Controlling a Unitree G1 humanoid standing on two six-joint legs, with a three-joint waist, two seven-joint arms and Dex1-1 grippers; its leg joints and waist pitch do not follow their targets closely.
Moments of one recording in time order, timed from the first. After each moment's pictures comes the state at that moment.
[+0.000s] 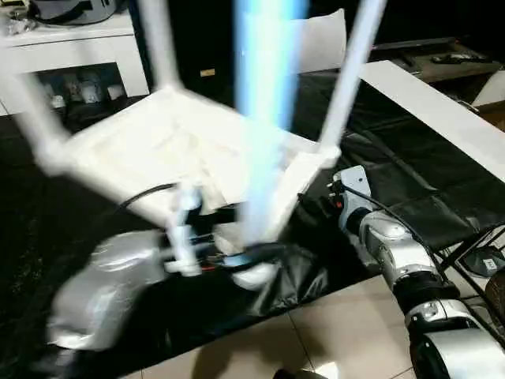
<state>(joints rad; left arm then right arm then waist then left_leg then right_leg) -0.25 0.31 -0.16 -0.27 -0.63 0.49 -0.99 -0.60 -0.22 0.03 0.87 0.10 0.05 0.44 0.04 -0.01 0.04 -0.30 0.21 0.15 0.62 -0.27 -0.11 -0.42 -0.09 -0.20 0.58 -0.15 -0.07</state>
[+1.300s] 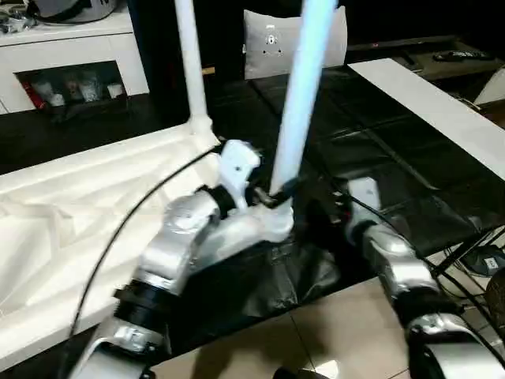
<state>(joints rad) -0.46 0.19 -0.18 0.23 -0.17 0.06 -0.59 -0.50 -0.25 -0.08 0.84 0.09 0.00 0.35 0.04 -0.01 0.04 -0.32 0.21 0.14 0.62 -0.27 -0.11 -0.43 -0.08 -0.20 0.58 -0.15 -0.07</state>
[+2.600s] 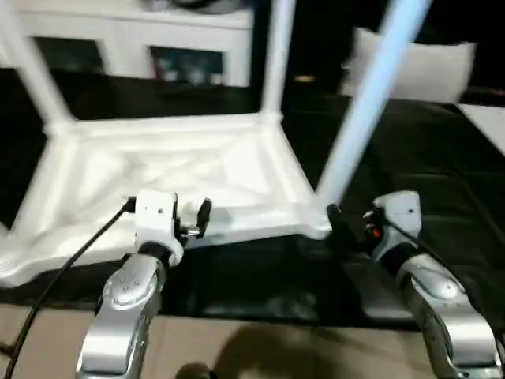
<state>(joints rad) 0.00 0.15 0.00 -0.28 -0.05 0.37 -0.12 -0.03 -0.21 -0.04 -0.23 0.20 0.44 0.27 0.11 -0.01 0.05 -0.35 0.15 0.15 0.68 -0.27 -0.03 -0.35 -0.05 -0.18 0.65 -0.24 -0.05</state>
